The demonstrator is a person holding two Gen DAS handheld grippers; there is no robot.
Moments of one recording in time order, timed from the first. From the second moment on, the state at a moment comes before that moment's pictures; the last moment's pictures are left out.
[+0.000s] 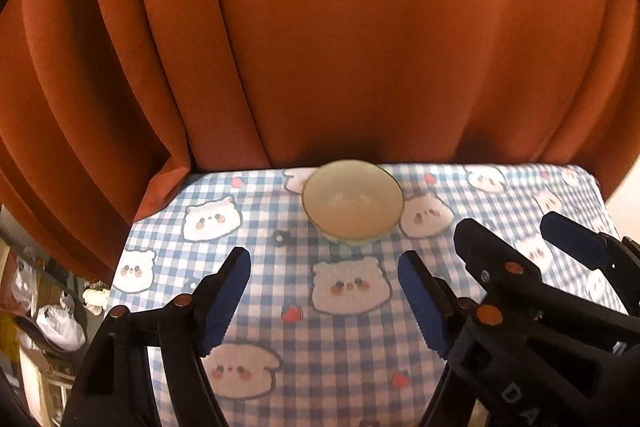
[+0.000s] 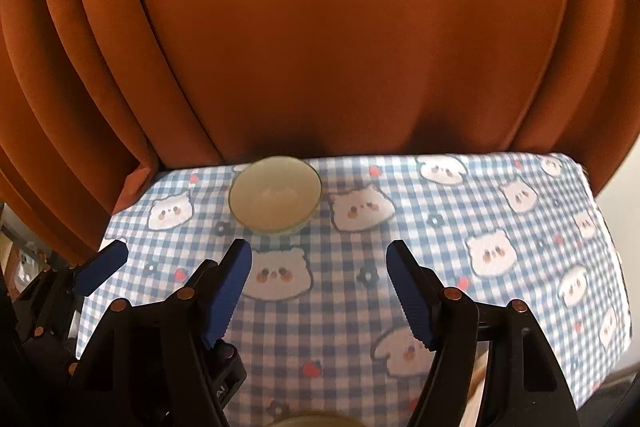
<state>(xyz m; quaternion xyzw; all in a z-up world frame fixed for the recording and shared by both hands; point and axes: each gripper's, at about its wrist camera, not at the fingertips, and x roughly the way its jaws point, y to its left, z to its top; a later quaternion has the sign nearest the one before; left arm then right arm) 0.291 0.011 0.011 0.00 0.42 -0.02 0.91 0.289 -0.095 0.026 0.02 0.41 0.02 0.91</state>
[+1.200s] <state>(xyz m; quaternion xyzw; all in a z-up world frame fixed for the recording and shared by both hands) 0.422 -0.014 -0.112 -0.01 0.47 0.08 0.88 0.461 -0.101 -0.108 -0.01 0.46 0.10 0.88</state>
